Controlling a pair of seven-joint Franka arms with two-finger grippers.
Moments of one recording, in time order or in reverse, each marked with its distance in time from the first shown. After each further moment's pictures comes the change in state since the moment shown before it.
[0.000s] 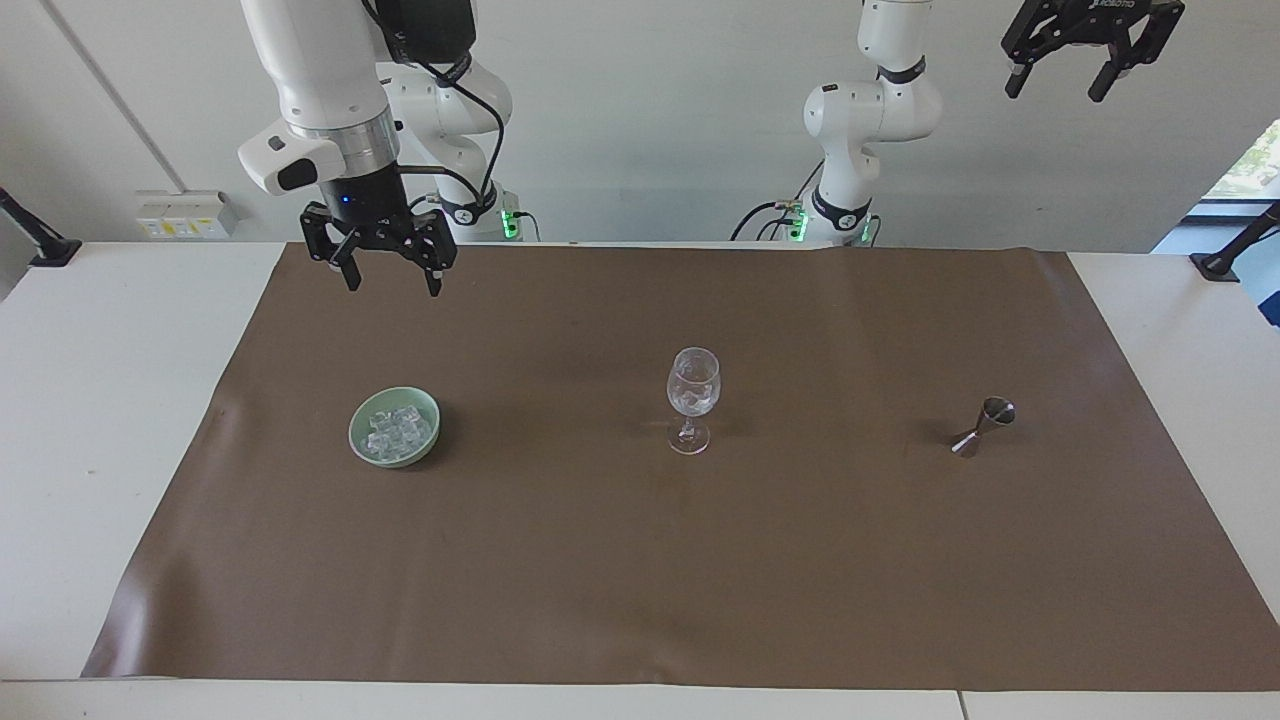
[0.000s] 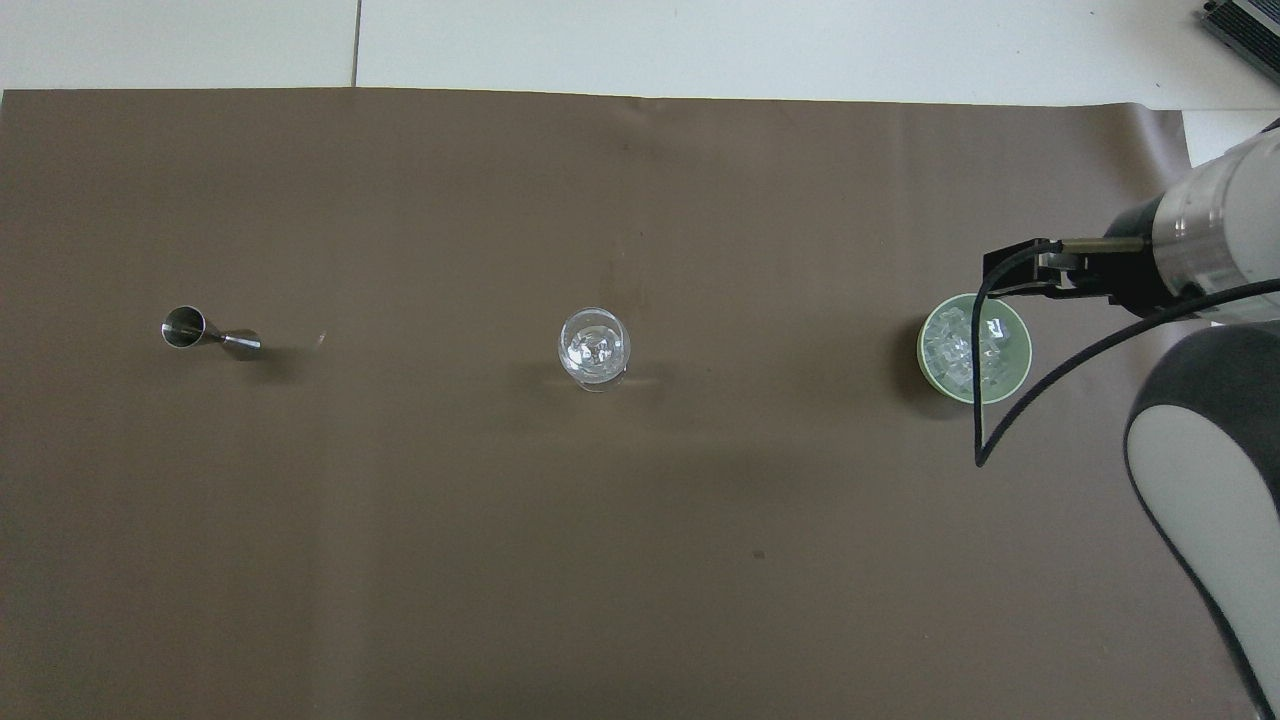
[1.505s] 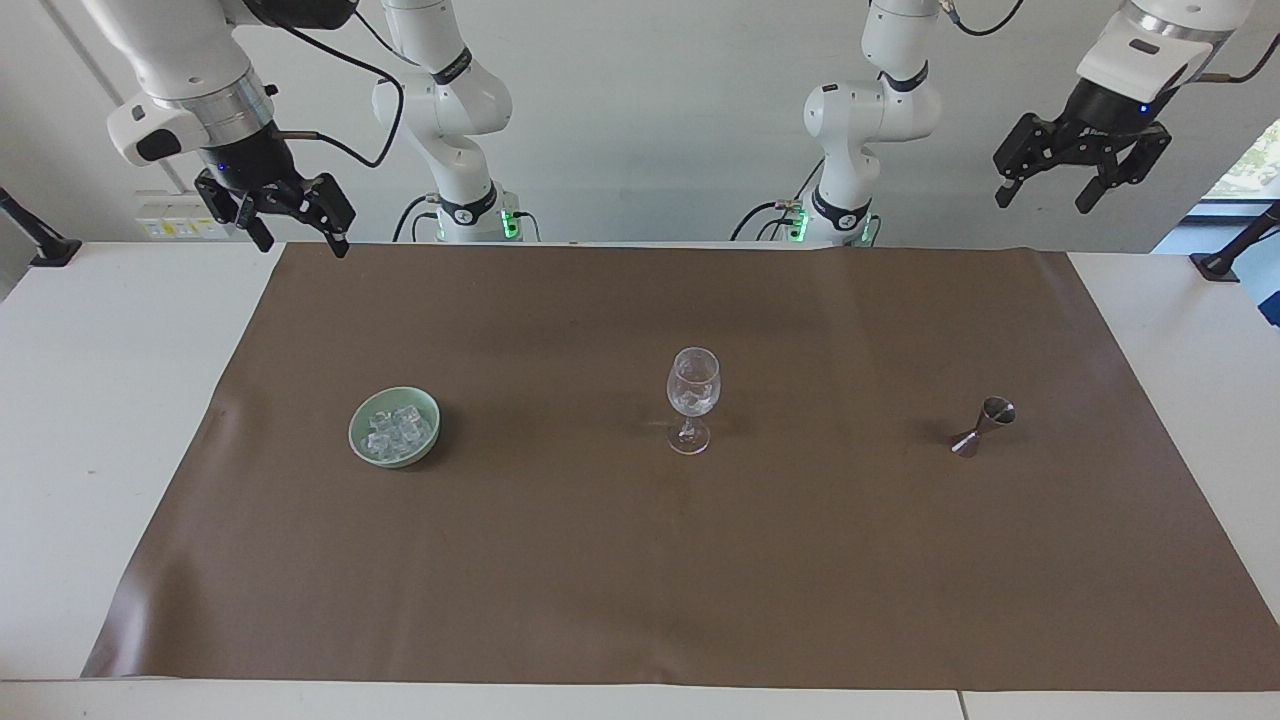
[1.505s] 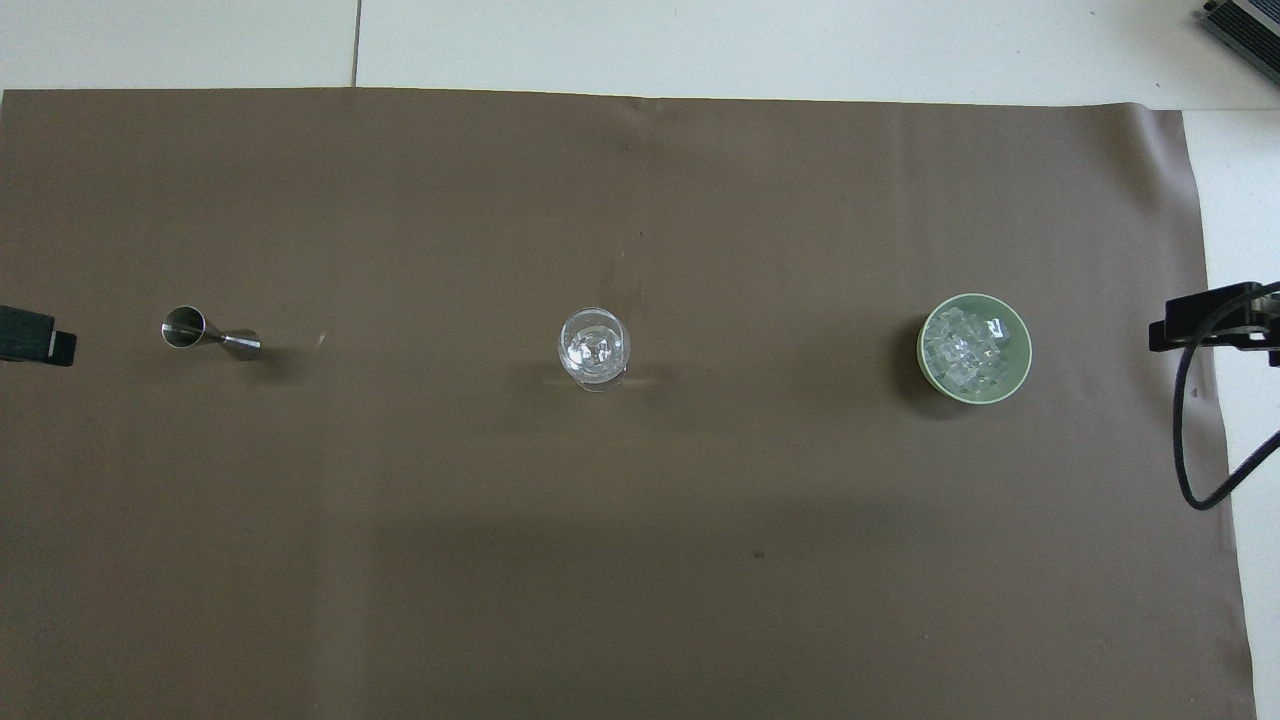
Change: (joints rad) left arm 0.000 0.208 0.000 -0.041 -0.031 0.199 -0.013; right arm -0.058 -0.065 -0.150 -0.026 0.077 -0.123 -0.131
